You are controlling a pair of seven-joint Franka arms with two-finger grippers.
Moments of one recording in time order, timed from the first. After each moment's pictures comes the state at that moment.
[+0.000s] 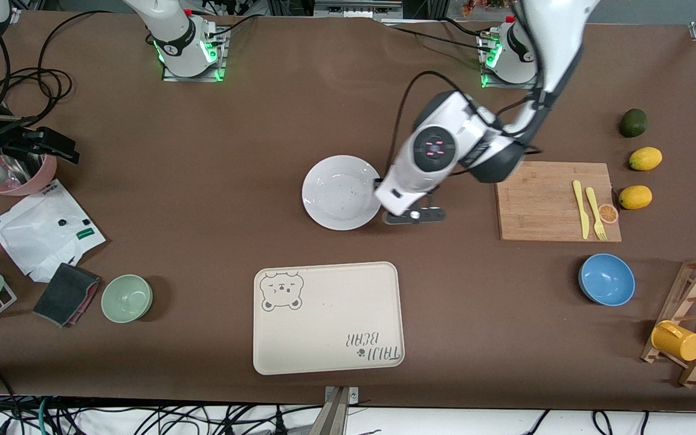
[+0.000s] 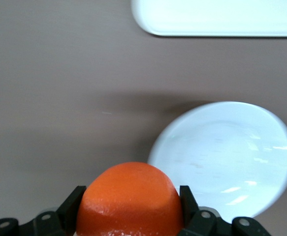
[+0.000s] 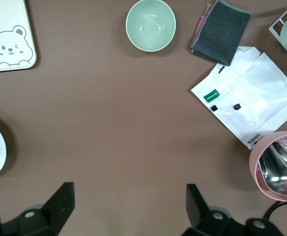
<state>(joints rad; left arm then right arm) -0.31 0.61 -0.42 -1.50 0.05 1.95 -0.79 0.04 0.09 -0.03 -1.55 -0.01 1.55 0.04</state>
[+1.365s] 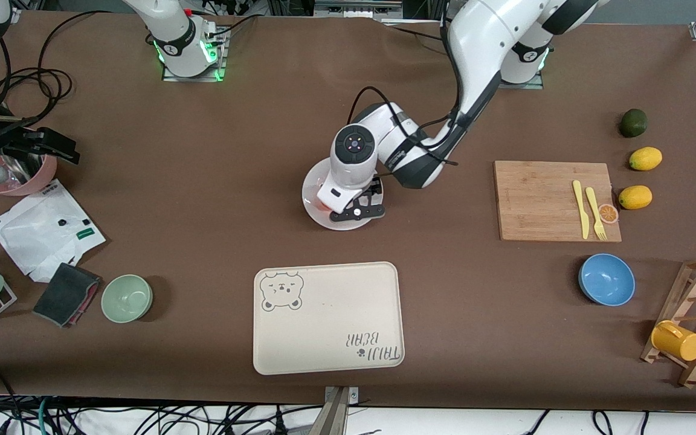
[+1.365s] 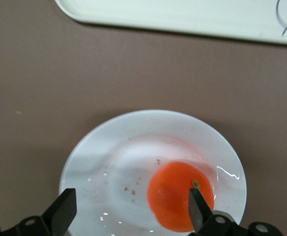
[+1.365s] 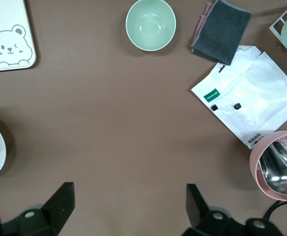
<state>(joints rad) -0.52 0.75 -0.30 -1.35 0.12 2.03 -1.00 0.04 0.09 -0.03 -1.55 -0.01 1.55 0.05</state>
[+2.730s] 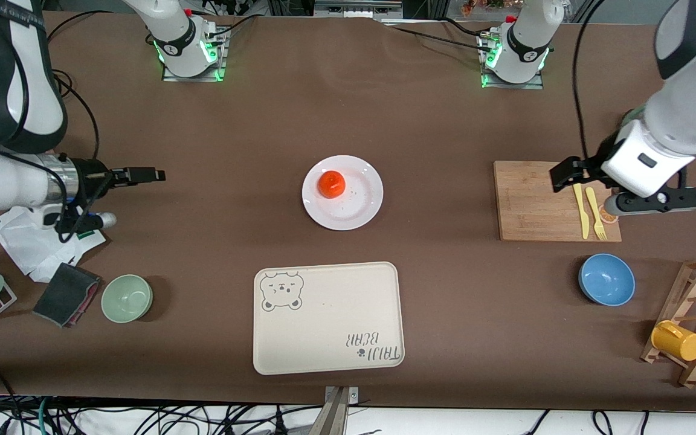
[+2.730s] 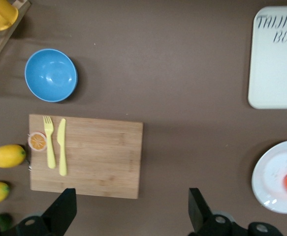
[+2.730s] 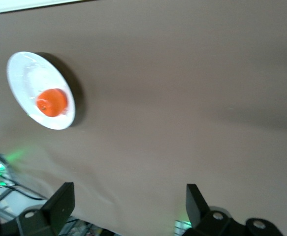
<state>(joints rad) 0.03 0.22 -0.20 -1.41 0.03 1.54 -0.21 0.04 0.35 -0.03 -1.60 0.41 1.52 -0.10</state>
